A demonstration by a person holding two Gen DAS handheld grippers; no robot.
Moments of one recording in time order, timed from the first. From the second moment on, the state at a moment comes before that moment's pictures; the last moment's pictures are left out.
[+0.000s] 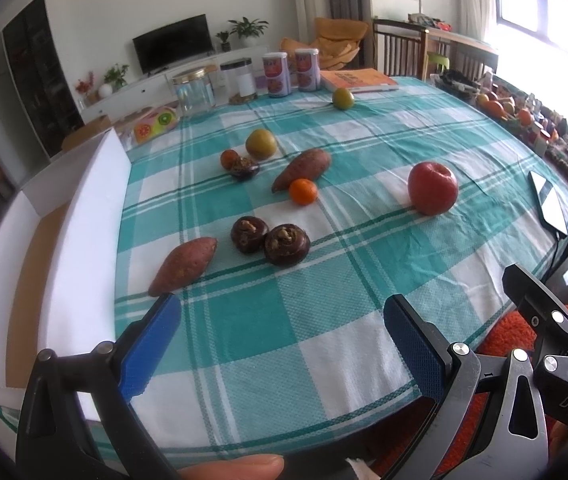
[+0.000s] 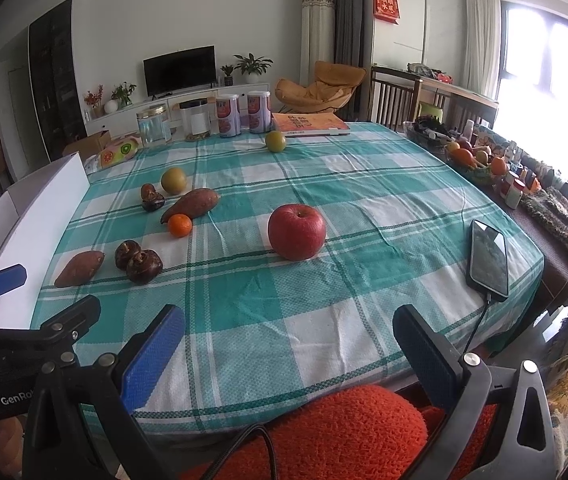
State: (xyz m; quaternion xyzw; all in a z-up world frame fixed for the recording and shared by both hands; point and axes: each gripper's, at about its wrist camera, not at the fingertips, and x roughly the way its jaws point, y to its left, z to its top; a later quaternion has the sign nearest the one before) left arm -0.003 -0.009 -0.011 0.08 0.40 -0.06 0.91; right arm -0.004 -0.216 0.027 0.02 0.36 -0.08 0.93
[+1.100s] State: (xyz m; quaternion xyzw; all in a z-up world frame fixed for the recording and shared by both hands) left arm -0.003 -0.010 -0.010 0.08 0.40 -0.06 0.91; right arm -0.004 -0.217 0.026 0.02 0.36 -0.08 0.93
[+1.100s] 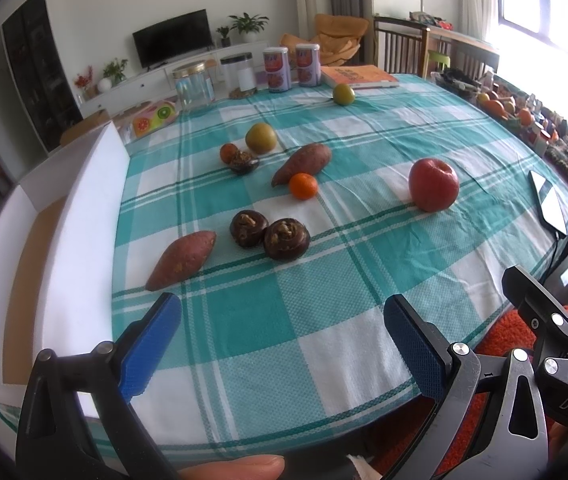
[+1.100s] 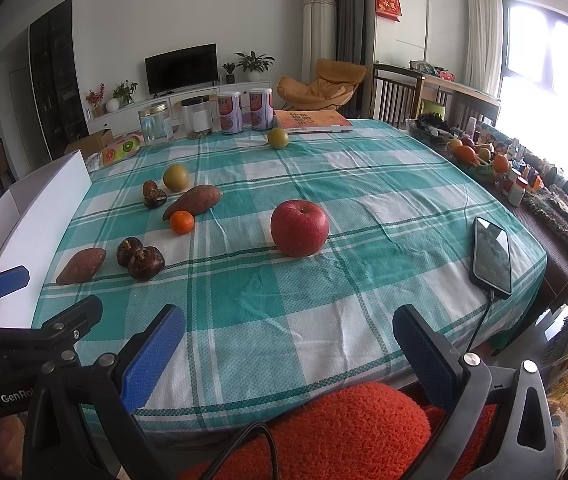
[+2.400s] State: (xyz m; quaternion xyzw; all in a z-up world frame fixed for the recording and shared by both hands) left arm 0.002 0.001 -0.019 0.08 0.43 -0.05 0.90; right arm 0.000 -0.218 0.015 0.03 0.38 -0.07 0.92
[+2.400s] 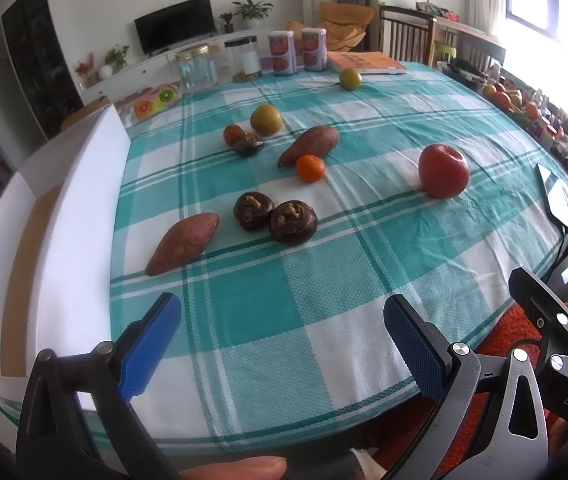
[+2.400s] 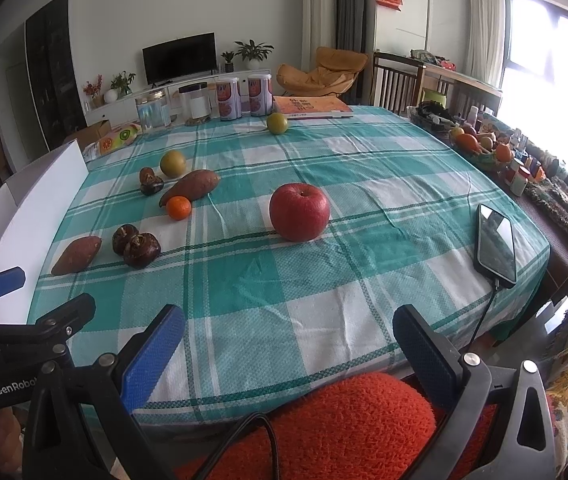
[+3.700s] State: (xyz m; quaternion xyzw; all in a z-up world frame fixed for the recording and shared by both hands) left arm 0.033 0.014 -0.100 0.05 0.55 -0.08 0.83; right arm 0.103 -0.215 -0.072 0.09 0.52 -0.01 0.85
